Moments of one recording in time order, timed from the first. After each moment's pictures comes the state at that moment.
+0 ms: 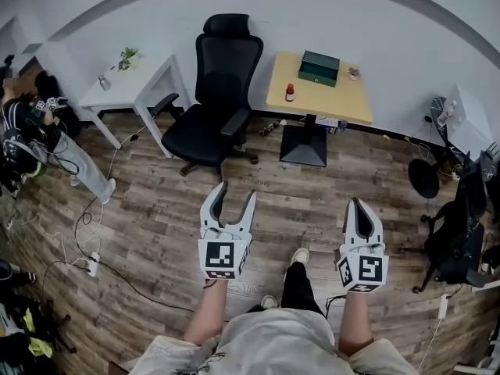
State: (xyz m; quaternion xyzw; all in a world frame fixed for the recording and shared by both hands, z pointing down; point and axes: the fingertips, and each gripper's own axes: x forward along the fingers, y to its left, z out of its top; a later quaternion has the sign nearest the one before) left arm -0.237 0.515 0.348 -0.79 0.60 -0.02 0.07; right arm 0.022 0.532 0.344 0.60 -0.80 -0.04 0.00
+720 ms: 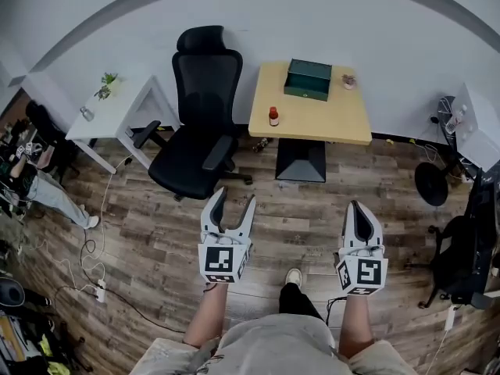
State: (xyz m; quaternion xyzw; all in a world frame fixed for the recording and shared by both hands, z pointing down) left arm -0.158 0.301 0.352 -0.81 0.58 -0.05 0.07; right arm 0.098 0.326 0.357 0.62 -0.79 -0.02 0.00
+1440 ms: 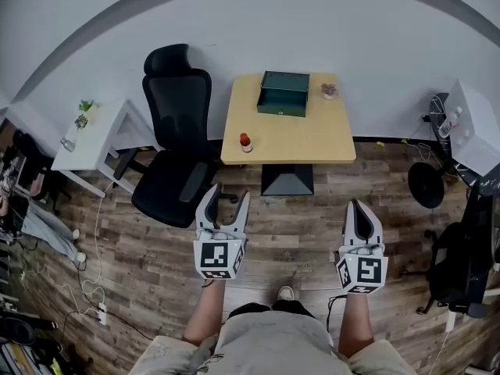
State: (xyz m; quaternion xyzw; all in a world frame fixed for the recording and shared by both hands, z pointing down) left arm -0.071 0.140 0.343 -0.82 0.57 -0.05 0.07; right arm 0.197 0.190 0.358 0.65 -0.76 -0.01 -0.01
